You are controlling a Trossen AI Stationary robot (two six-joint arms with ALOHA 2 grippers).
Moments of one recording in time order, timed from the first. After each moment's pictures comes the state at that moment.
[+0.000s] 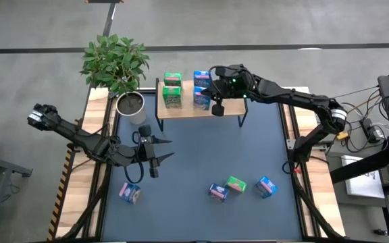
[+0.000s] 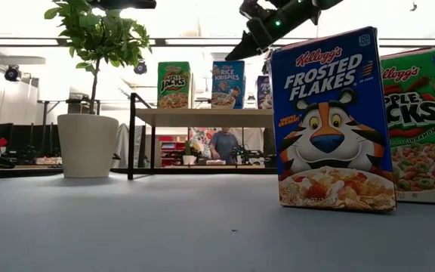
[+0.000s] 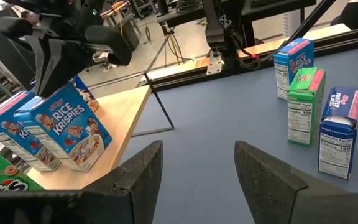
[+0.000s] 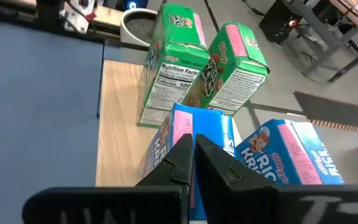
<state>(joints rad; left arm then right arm) -0.44 1.06 0.78 -0.05 -0.72 0.11 -0.44 1.55 1.38 -0.27 -0.14 -0.47</state>
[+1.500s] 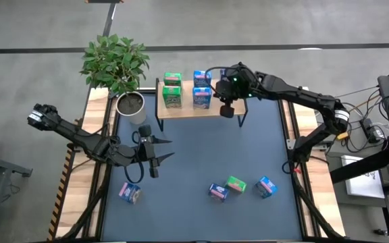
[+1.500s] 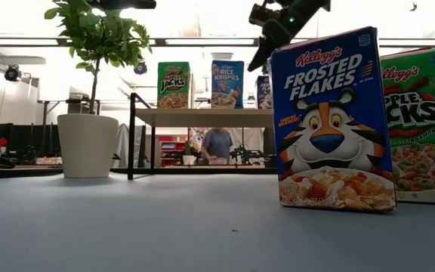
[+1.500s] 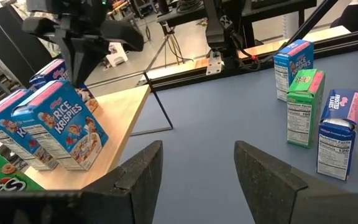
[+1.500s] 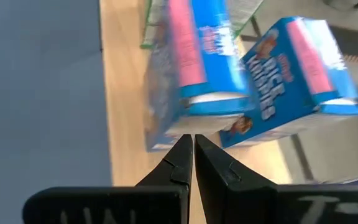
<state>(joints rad) -0.43 1.06 0.78 -0.05 -0.72 0.09 -0.45 1.52 1.47 -0.64 -0.05 -0.43</state>
